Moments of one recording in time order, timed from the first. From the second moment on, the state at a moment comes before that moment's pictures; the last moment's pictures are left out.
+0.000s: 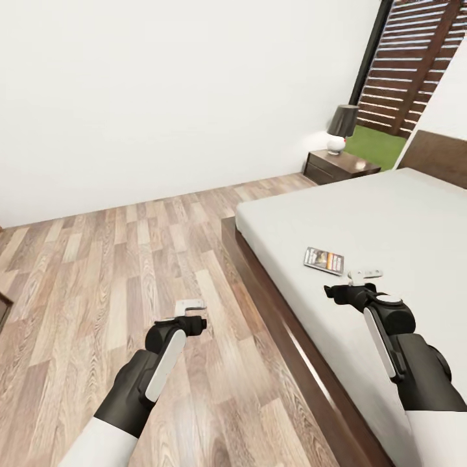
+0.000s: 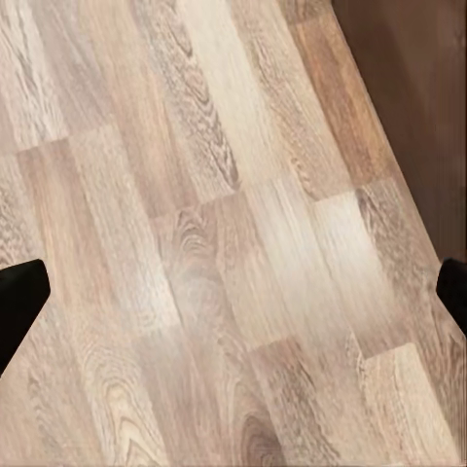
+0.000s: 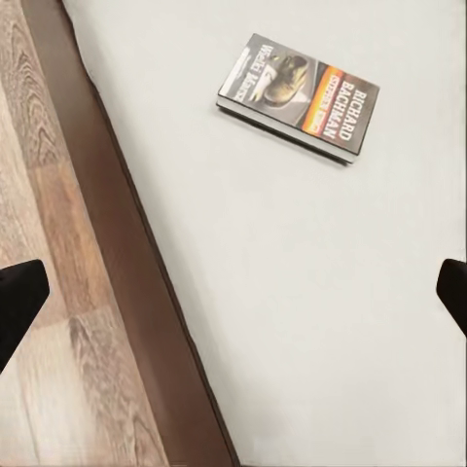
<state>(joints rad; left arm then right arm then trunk) -0.55 -0.10 -0.27 -1.29 0.40 0.83 0.50 -0.59 -0.20 -0.01 -1.46 0.00 0.82 0.04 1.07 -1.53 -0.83</state>
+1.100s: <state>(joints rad) -0.55 -0.10 -0.26 -1.26 0.47 0.83 0.50 -0.59 -0.20 -0.01 -1.46 0.00 0.82 0.04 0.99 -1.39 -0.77</state>
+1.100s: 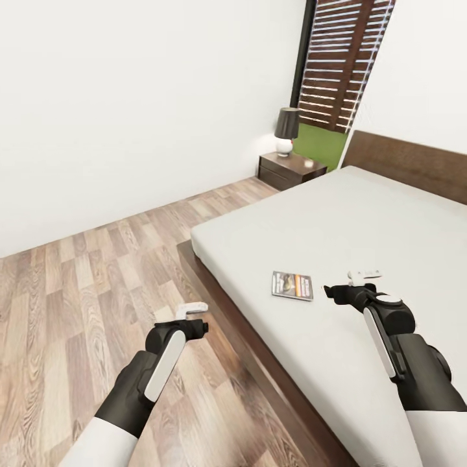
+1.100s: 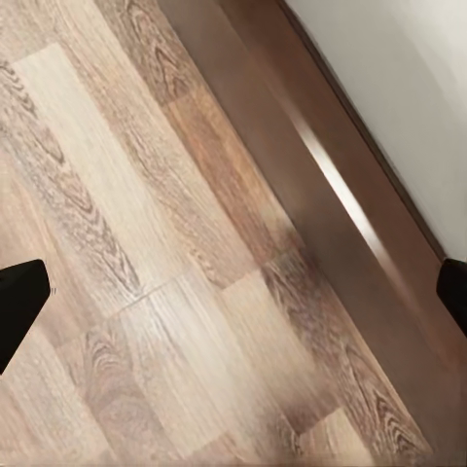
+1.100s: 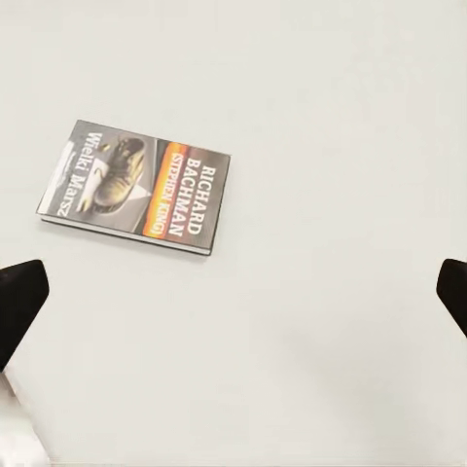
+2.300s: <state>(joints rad) -0.55 -0.08 -0.25 -1.26 0.49 0.82 0.51 -0.59 -0.20 -0.01 -1.45 0.00 0.82 0.04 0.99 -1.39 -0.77</state>
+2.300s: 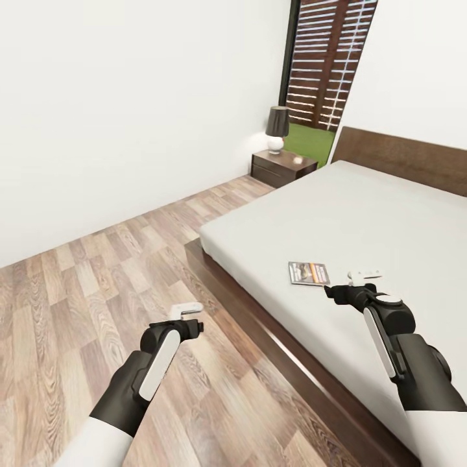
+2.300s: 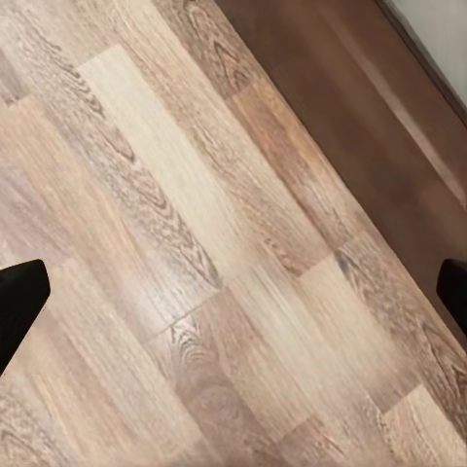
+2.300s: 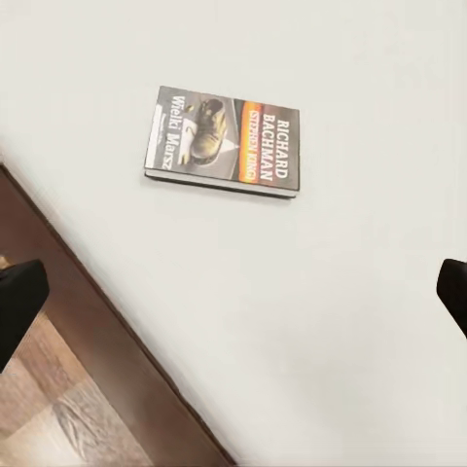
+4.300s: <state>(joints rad) -0.46 -0.03 -0.26 -1.44 0.47 0.81 0.51 -0.59 -0.19 -0.03 -1.44 0.00 0.81 0.03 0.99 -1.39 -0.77</state>
